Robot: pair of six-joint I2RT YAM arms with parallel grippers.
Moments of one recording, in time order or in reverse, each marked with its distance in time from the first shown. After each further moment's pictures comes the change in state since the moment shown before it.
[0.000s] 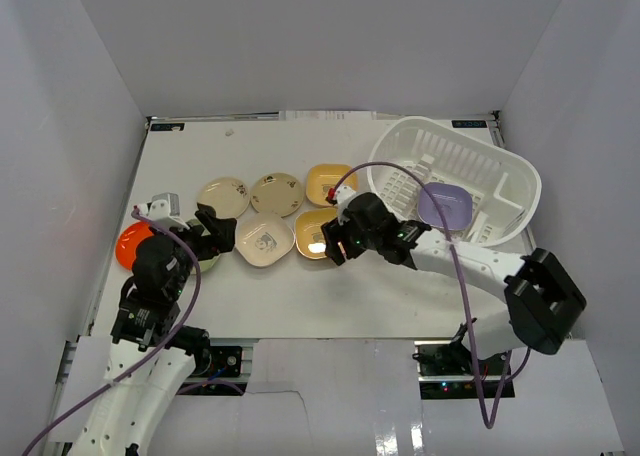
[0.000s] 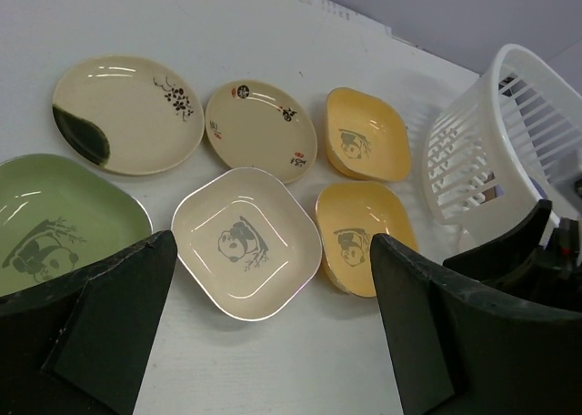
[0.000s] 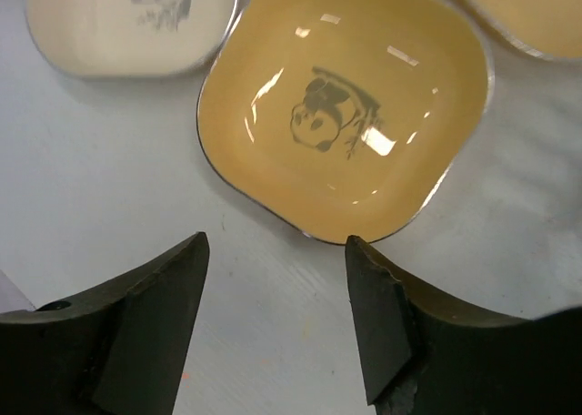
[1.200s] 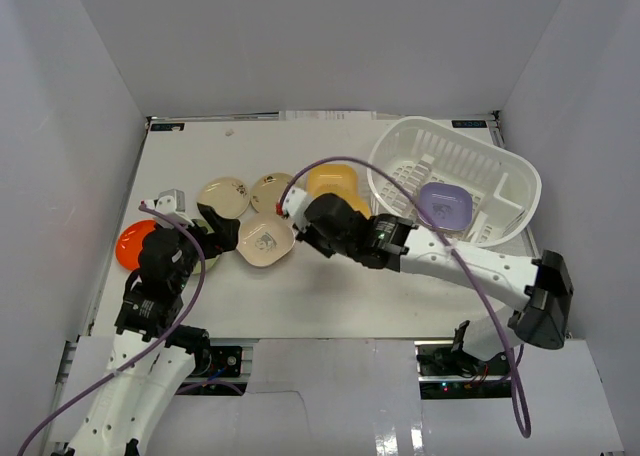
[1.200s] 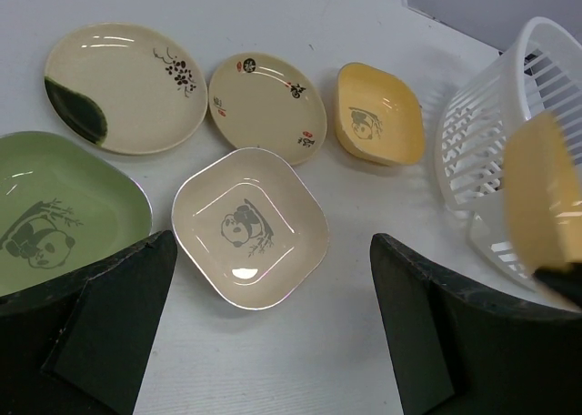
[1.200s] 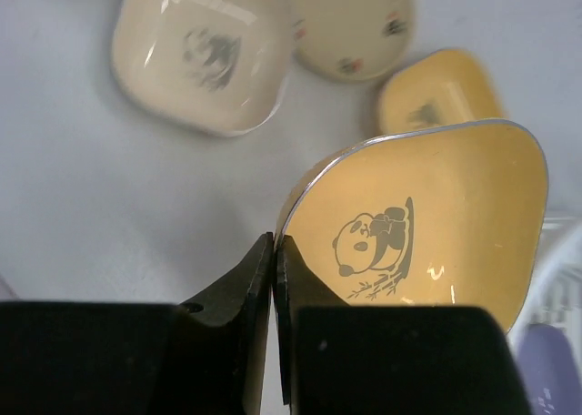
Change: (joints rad) left arm 0.008 0.076 -0.005 -0.005 0.019 -0.009; right arm 0.330 0.120 0.405 -0.386 0.277 -0.332
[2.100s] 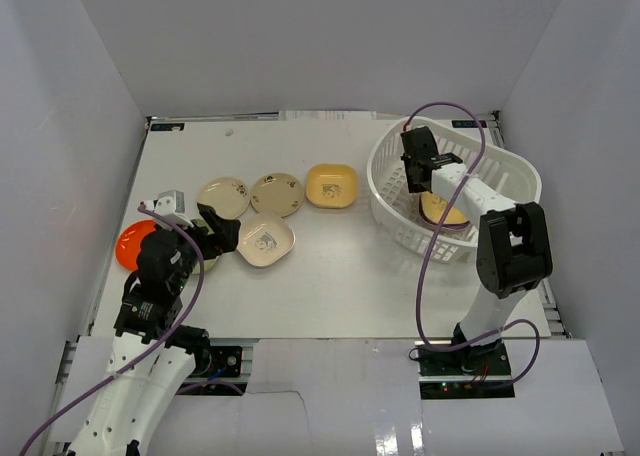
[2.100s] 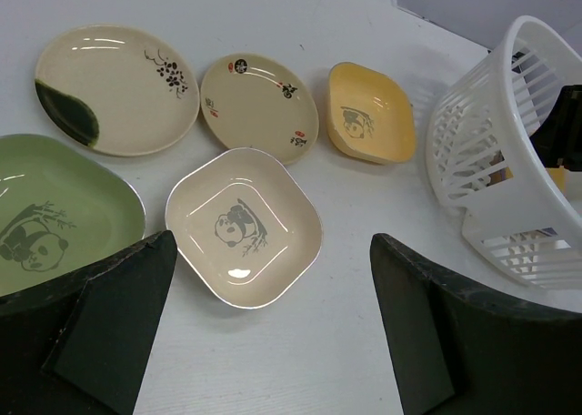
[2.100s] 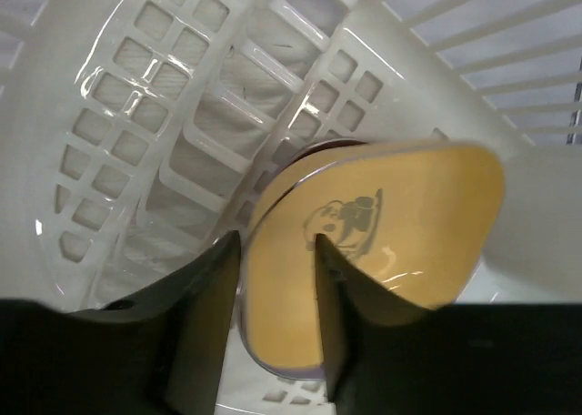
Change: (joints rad) left arm 0.005 -0.015 0.000 0.000 0.023 0.001; right arm -0.844 0.276 0.049 0.050 0.154 0.166
